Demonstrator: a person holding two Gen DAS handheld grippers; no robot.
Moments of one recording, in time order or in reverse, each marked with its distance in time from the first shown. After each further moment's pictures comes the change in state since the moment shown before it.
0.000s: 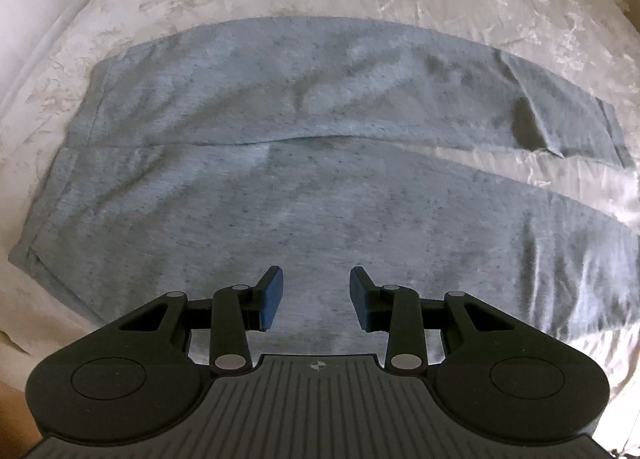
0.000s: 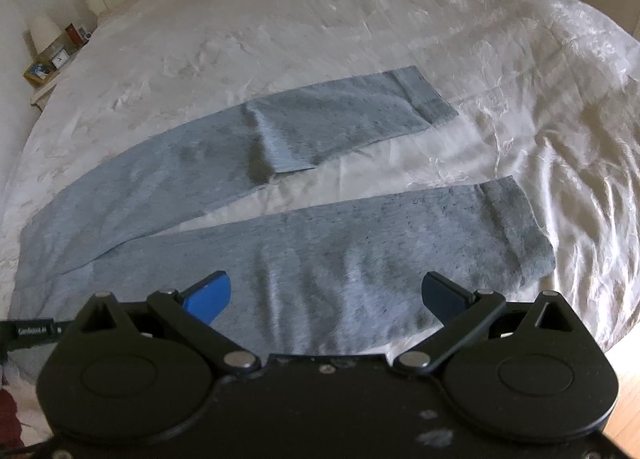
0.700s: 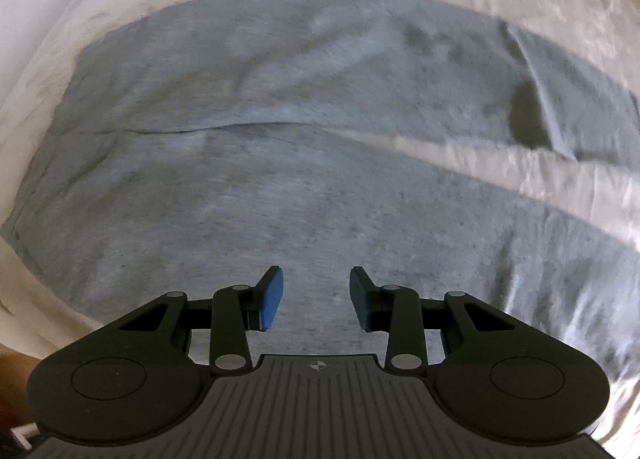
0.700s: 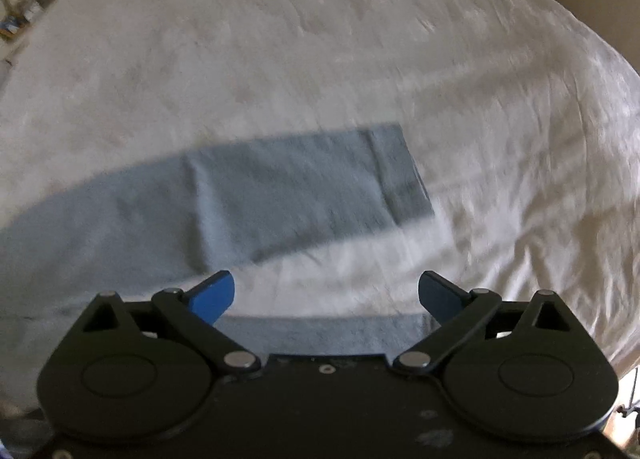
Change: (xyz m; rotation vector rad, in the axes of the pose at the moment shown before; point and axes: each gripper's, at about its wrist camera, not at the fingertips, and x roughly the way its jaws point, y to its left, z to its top) left arm 0.054 -0.085 0.018 -0.031 0.184 0.196; right arm 0.043 -0.012 0.204 -0.111 0.190 -0.052
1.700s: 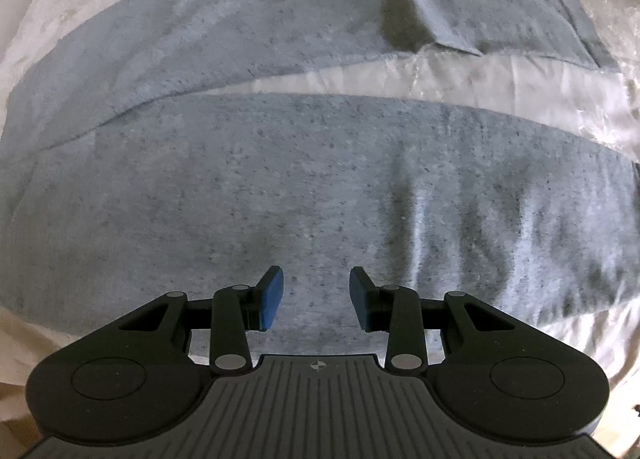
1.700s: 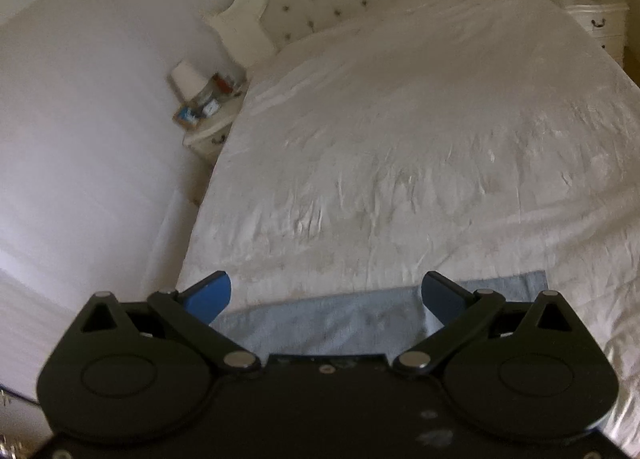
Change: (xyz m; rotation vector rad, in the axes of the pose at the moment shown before) left arm 0.003 -0.066 -0.047 0.211 0.013 -0.036; right arm -0.267 0.042 0.089 -0.019 -0.234 0.496
